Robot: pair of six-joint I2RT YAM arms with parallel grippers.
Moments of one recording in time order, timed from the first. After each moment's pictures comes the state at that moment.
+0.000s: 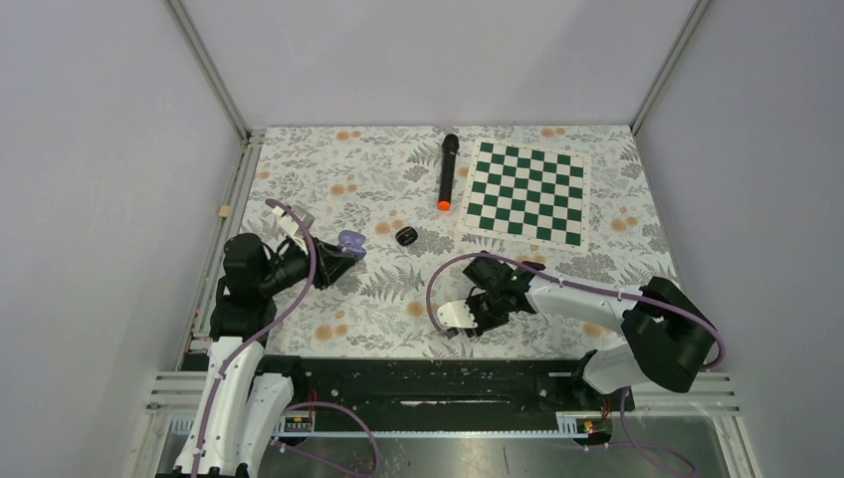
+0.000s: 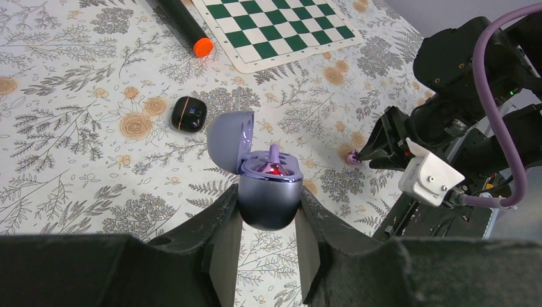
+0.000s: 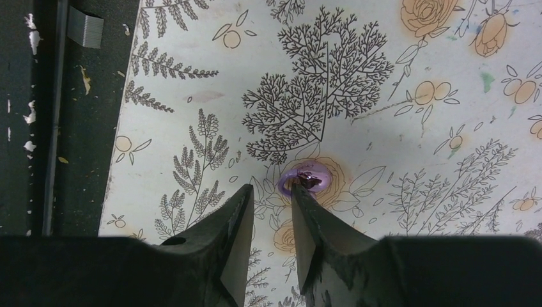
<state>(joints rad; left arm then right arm) -0.02 0.60 0.59 -0.28 0.83 -0.09 0.86 1.42 0.73 -0.58 -0.28 -1.10</state>
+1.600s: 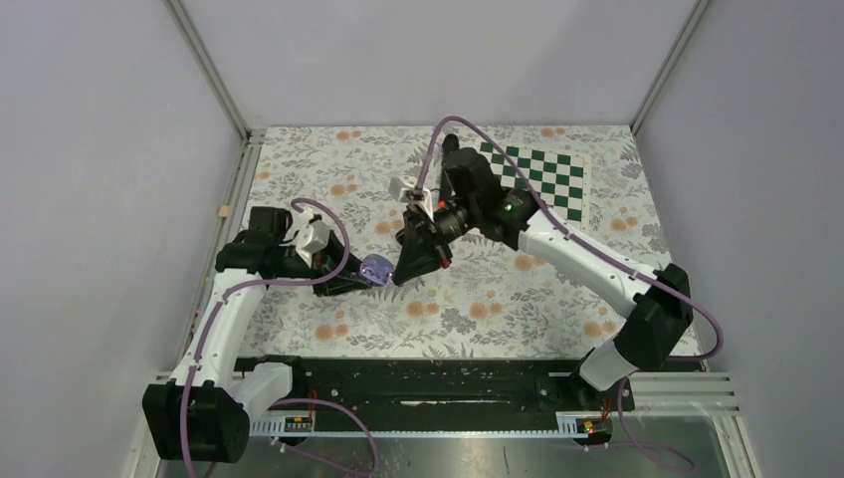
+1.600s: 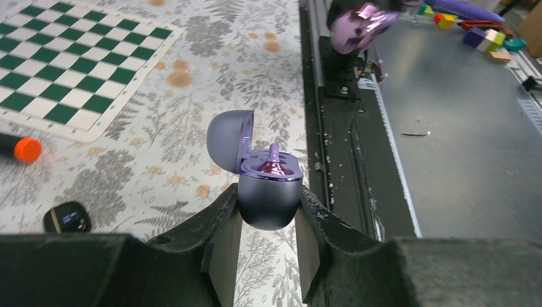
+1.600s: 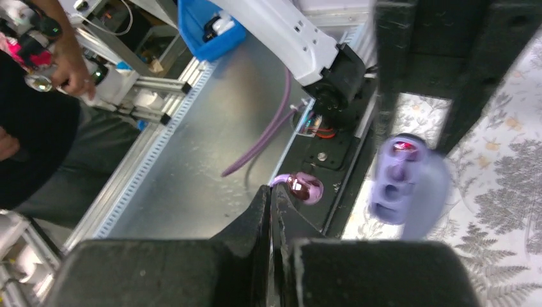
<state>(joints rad) -0.03 1.02 0.84 -0.82 1.48 0.87 0.80 1.58 1.52 -0.62 -1.29 -0.26</state>
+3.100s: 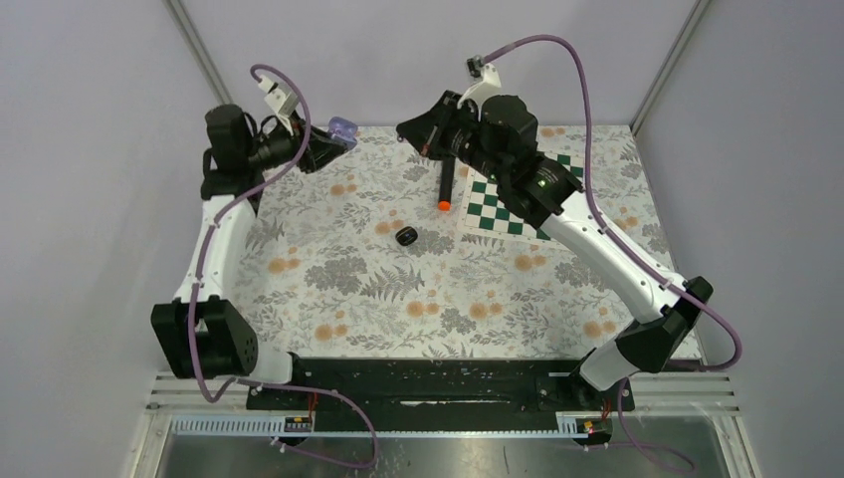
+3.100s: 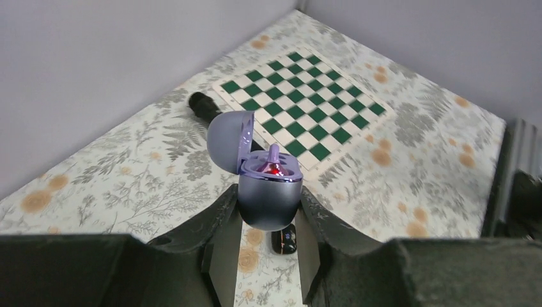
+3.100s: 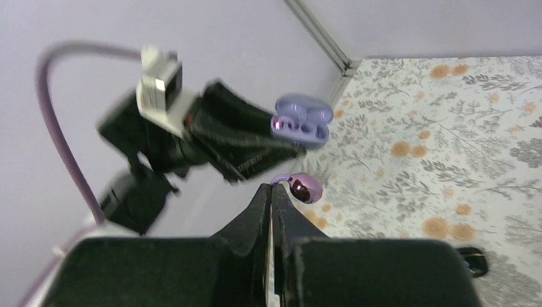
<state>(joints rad) 0.07 1.46 1.45 -0.25 1.10 0.09 0.78 1.55 1.75 -0.25 -0.04 0.65</state>
